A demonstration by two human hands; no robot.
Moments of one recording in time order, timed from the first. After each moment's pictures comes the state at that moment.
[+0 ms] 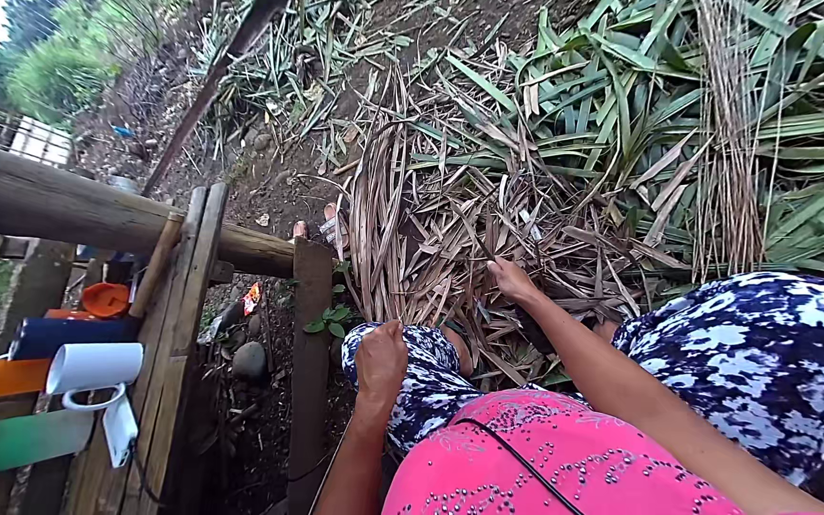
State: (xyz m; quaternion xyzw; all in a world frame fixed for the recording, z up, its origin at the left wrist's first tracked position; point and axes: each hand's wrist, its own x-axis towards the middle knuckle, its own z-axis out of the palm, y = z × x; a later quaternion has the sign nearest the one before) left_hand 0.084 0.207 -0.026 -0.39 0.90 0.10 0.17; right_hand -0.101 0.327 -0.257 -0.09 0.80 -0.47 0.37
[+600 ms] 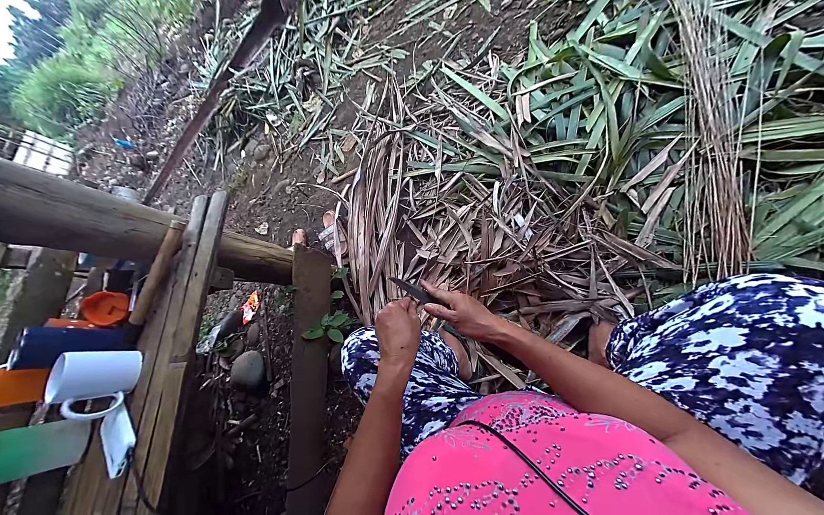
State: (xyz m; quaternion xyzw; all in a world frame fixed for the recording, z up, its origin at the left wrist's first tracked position) left_hand 0.041 0.204 -0.060 -0.39 0.91 0.13 0.12; right_hand -0.038 0.303 -0.168 -0.34 0.66 -0.53 0.41
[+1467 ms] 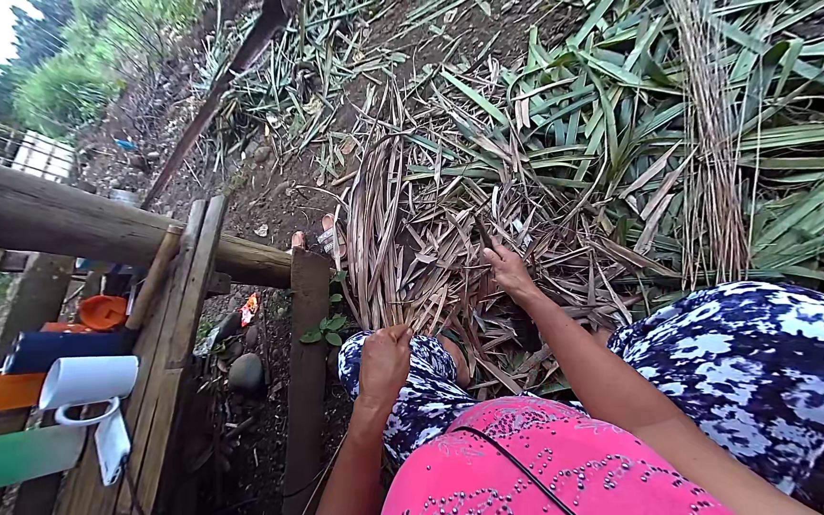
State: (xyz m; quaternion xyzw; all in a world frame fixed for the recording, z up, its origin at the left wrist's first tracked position) left_hand 0.074 0.207 -0.026 -0.35 0.90 0.20 0.16; right_hand -0.109 0.338 -0.215 -0.09 0.74 -0.60 0.29
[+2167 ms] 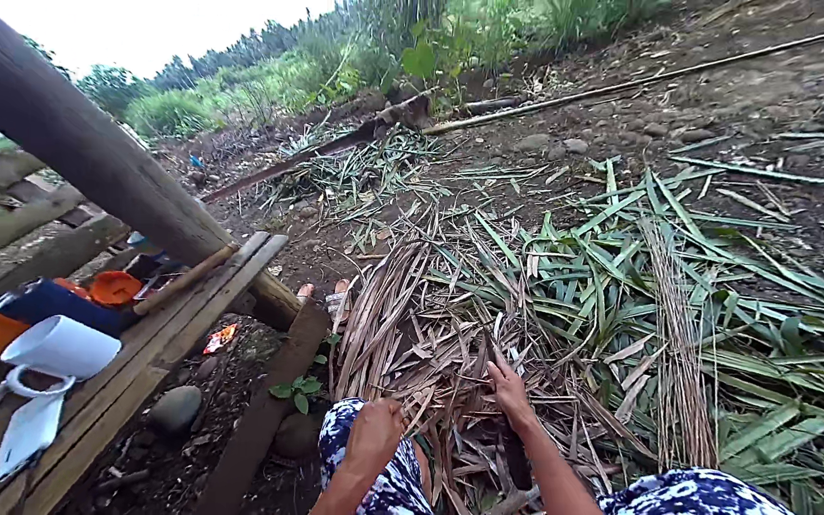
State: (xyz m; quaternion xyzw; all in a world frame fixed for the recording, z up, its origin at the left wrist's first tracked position) left_hand 0.074 0.198 -0.030 -0.37 0.88 0.25 0.18; right_hand -0.117 0.336 -0.201 -0.09 0.72 -0.63 0.27
